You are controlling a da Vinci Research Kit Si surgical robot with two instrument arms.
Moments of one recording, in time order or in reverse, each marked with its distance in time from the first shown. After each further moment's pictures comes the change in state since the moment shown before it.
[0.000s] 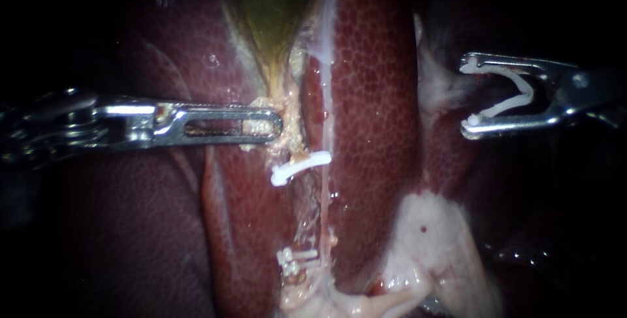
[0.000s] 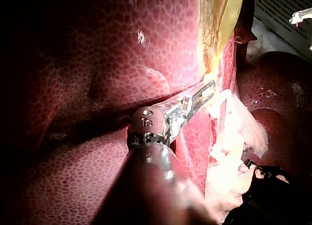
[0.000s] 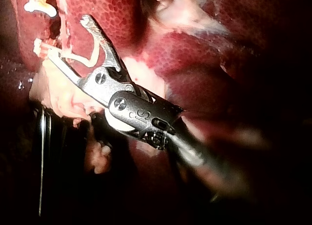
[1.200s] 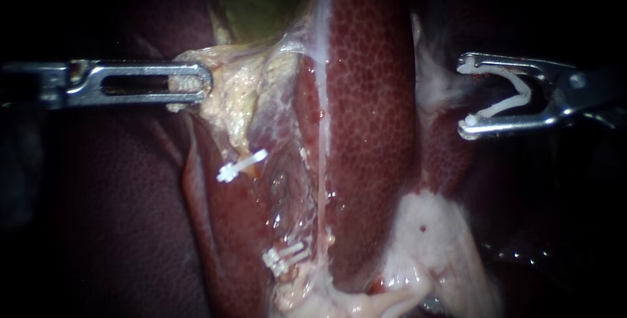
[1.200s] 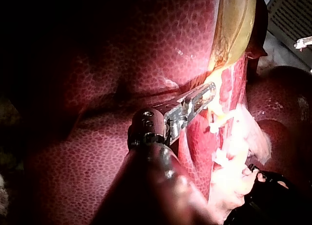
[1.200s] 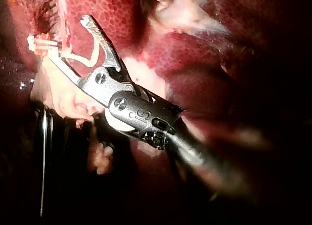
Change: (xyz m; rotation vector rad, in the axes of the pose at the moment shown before) right arm 0.000 0.000 0.000 -0.002 0.003 0.001; left arm -0.007 -0.003 -0.011 -0.004 -0.072 -0.025
